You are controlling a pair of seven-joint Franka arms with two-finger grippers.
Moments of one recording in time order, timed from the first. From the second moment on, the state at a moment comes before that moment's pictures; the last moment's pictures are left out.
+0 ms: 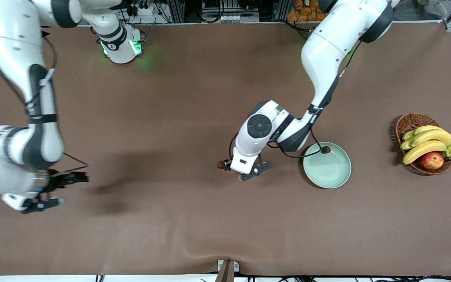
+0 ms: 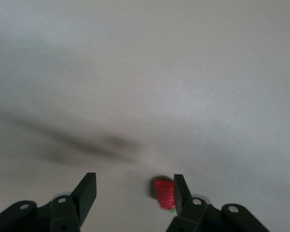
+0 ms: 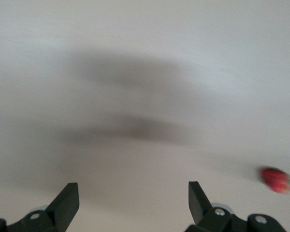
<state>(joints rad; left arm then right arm) -0.51 0.90 -0.24 -1.33 0.14 2.39 -1.20 0.05 0.70 -0.27 -1.36 0.25 1.89 -0.49</state>
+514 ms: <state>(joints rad) -0.59 0.96 -0.19 -1.29 0.14 2.45 -1.20 -0.12 0.79 -0.26 -1.37 0.13 2.07 -0.84</state>
